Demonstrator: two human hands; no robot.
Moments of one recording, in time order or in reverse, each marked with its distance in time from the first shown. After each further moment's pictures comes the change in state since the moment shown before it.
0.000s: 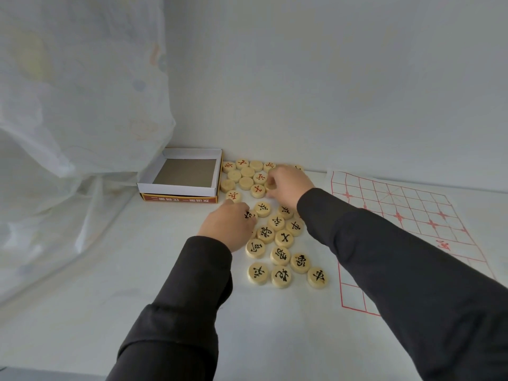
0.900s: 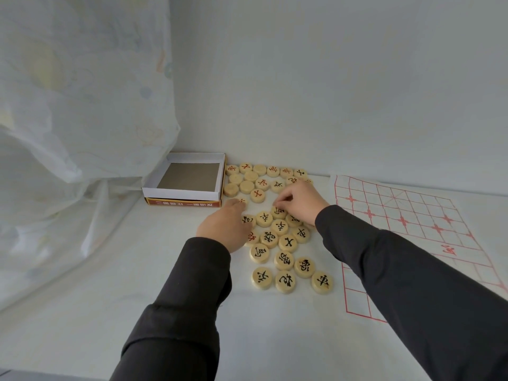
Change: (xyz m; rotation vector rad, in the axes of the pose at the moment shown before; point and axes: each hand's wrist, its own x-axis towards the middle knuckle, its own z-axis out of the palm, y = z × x) left_hand 0.004 -0.011 -0.003 -0.031 0.000 0.011; right_hand -0.025 0.012 0.007 0.463 -0.023 0.074
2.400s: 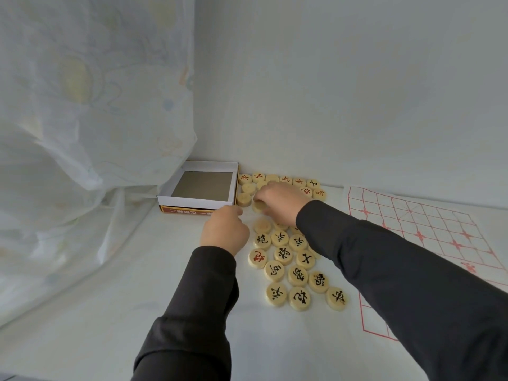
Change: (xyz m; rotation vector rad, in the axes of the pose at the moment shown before) left_hand 0.010 -0.014 -0.007 -0.230 0.166 -0.202; right_hand 0.037 -0.043 0.022 -0.729 -0.092 -0.426
